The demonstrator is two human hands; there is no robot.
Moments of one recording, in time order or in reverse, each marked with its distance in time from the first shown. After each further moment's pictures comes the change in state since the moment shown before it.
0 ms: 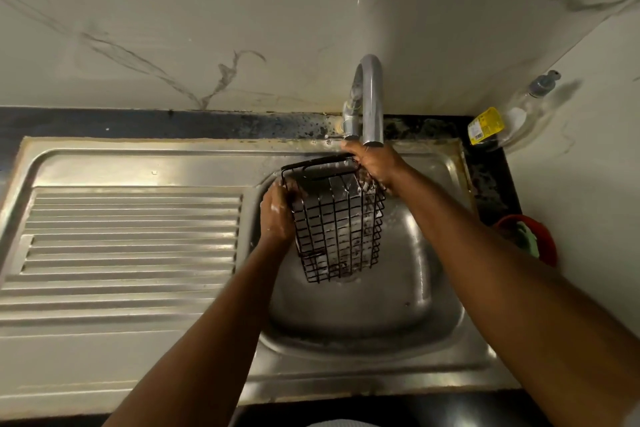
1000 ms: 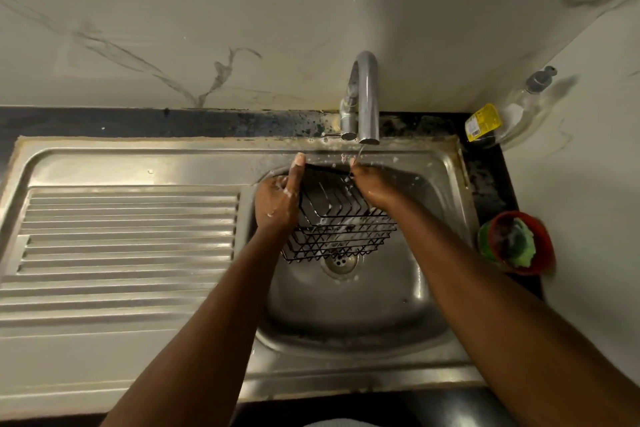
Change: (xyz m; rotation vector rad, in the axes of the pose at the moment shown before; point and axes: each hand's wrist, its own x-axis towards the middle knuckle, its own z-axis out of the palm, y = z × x) left_hand 0.001 0.028 0.006 0.142 0.008 0.093; right_hand -0.011 0.040 0.015 -0.376 -0.045 0.236
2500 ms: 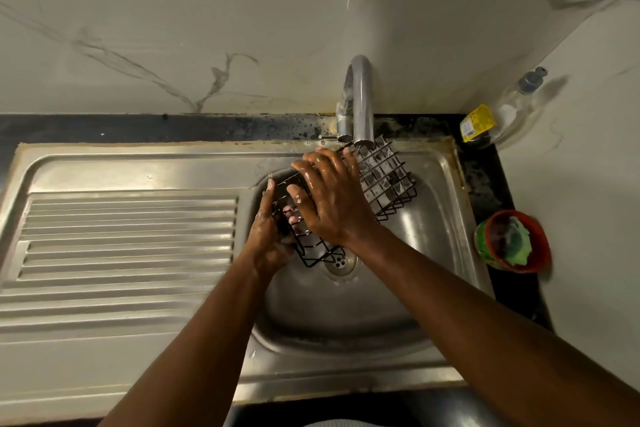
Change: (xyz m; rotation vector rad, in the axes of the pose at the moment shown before) left_hand -0.017 -0.031 -0.016 -0.779 -0.215 -0.646; right_hand -0.037 -0.019 0.055 -0.576 0.541 -0.842
